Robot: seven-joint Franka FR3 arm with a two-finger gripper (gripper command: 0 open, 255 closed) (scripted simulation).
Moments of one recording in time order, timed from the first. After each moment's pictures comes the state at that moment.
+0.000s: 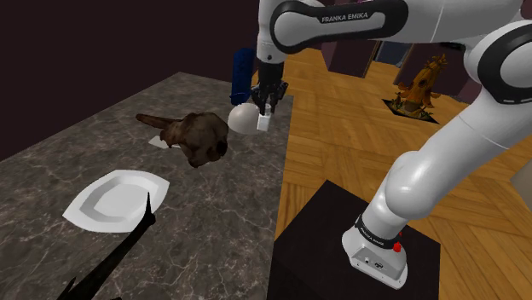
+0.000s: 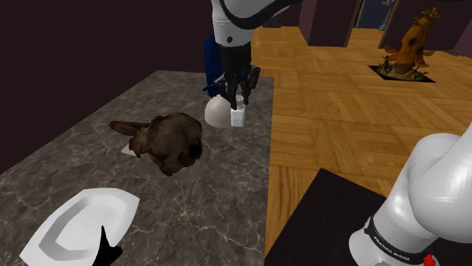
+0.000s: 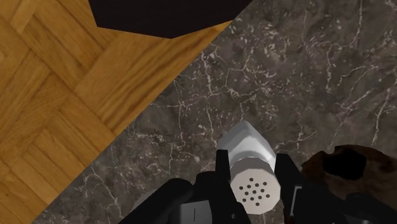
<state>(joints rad) 0.03 -0.25 0.13 -2.07 -0.07 1.79 0.47</state>
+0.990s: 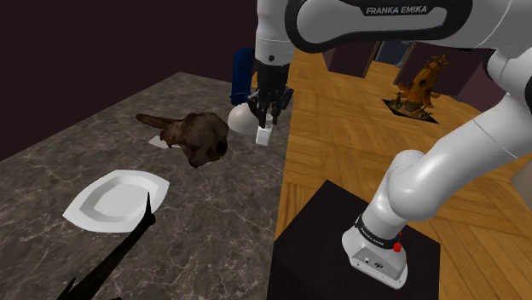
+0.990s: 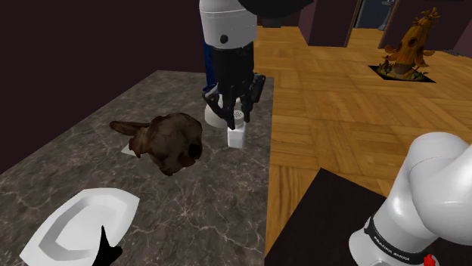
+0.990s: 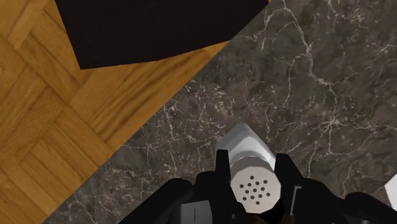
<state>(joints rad) 0.13 -0.39 0.27 -2.12 0.02 1.68 0.67</state>
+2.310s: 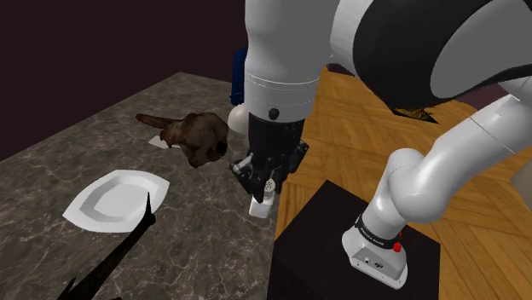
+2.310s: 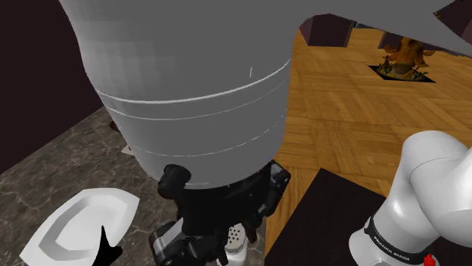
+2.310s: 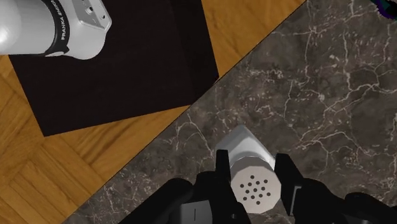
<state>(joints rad) 0.29 -0.38 0.63 -2.04 0.17 1.63 1.15</state>
